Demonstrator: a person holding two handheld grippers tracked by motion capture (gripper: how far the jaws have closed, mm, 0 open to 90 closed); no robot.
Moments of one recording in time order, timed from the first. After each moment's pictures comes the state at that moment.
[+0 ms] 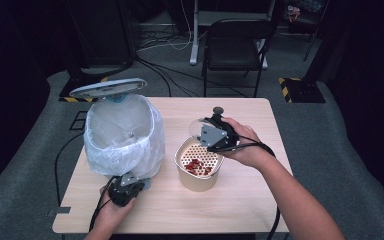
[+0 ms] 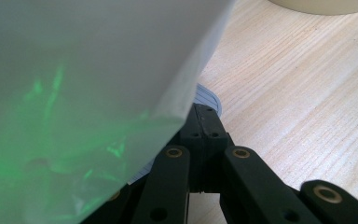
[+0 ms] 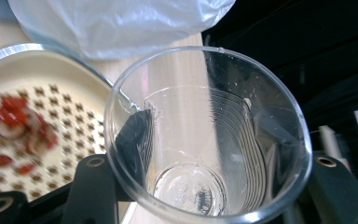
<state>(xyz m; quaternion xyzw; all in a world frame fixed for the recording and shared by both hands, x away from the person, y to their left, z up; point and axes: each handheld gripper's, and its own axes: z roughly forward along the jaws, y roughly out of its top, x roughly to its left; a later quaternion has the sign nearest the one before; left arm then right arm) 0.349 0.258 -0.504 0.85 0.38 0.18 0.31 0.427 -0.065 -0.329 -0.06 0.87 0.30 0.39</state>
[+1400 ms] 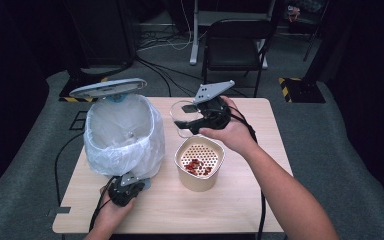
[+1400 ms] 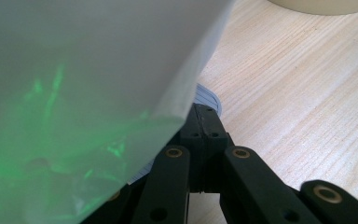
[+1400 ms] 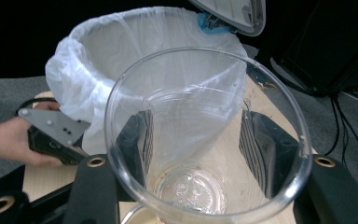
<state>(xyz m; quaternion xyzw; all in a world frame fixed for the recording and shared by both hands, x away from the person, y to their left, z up) 0.349 0.257 -0.505 0.85 0.38 0.18 0.32 0.447 -0.038 -0.261 0.12 0.86 0.48 0.14</state>
